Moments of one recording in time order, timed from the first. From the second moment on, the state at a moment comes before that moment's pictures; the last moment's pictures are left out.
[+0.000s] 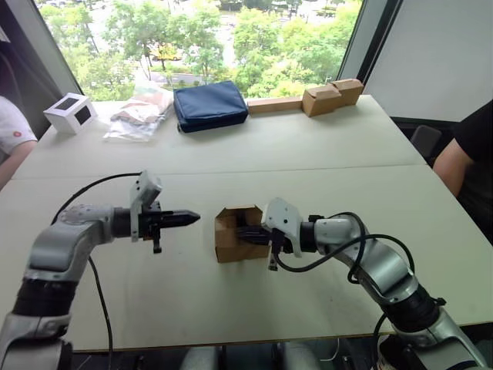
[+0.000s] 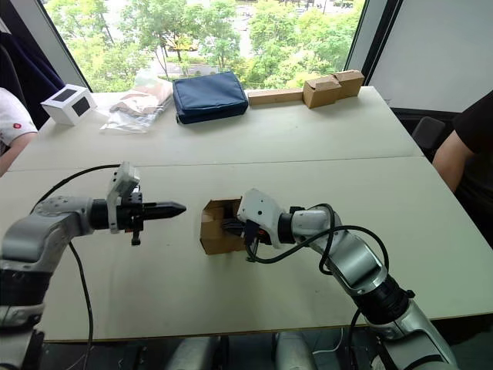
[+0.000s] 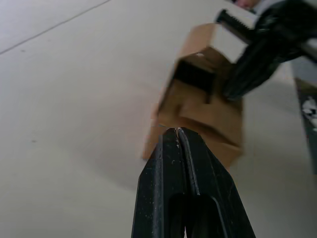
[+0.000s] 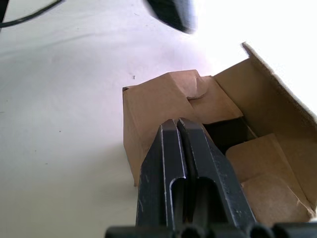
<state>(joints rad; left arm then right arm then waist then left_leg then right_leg) -0.31 0.78 0.13 -0.26 -0.62 0.80 -1.18 -0.46 -0.53 0.38 -0.37 0.27 0.59 0.82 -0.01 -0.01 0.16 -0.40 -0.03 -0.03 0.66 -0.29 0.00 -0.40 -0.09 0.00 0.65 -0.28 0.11</state>
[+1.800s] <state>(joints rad) -0.25 0.66 0.04 -0.29 -0.66 0.74 -0.94 -0.52 -0.50 0.32 -0.31 0.31 0.69 0.81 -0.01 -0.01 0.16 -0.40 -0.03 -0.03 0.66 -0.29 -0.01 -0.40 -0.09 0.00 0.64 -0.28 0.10</state>
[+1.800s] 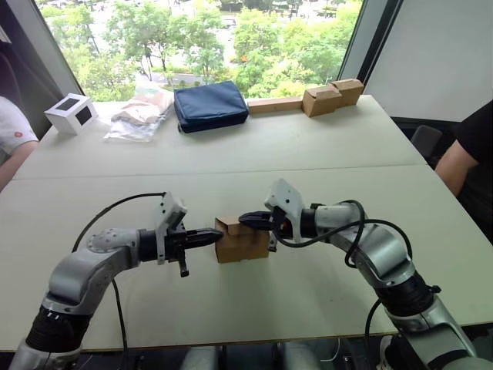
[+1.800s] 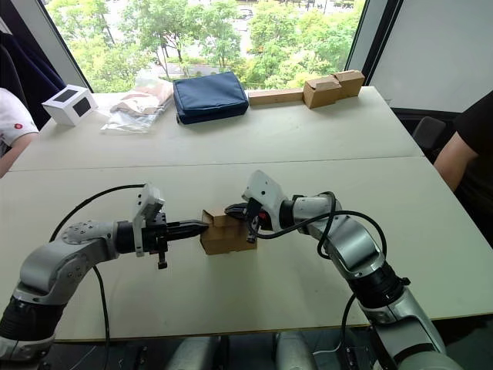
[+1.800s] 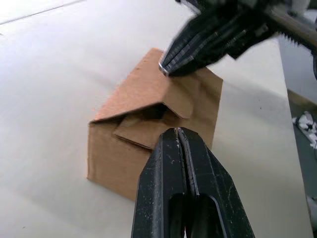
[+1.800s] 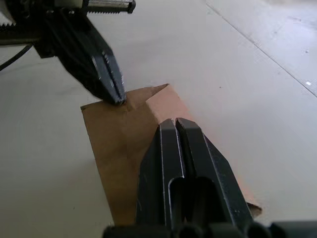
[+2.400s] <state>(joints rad) -0.39 0.50 -0.05 -0.08 -0.52 0.58 -0.88 -0.50 -0.49 0.30 -0.37 0.30 0.69 0.77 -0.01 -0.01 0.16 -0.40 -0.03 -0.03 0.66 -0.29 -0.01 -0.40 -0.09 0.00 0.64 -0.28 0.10</state>
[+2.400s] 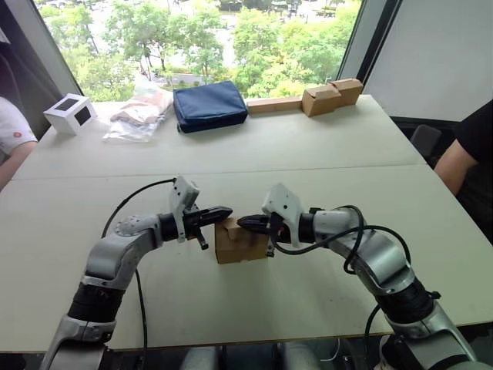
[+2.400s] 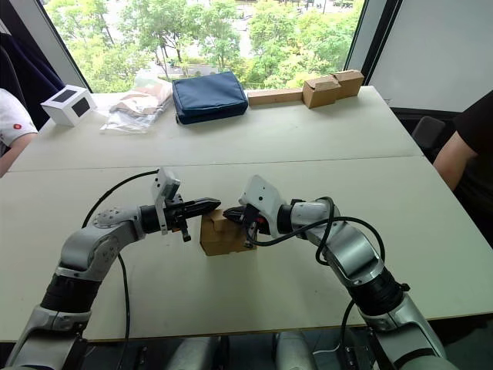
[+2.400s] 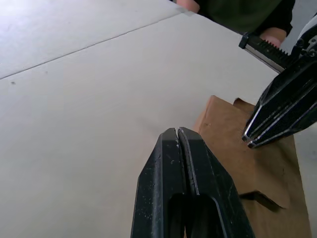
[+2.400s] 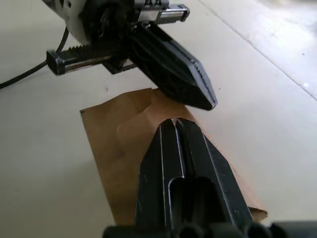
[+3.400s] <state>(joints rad) -0.34 0.50 -0.02 -0.15 -0.58 0.65 -0.88 -0.43 -0.57 0.37 -0.46 0.28 0.68 0.80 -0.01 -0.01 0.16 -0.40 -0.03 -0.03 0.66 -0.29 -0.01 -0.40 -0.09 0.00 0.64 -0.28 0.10</state>
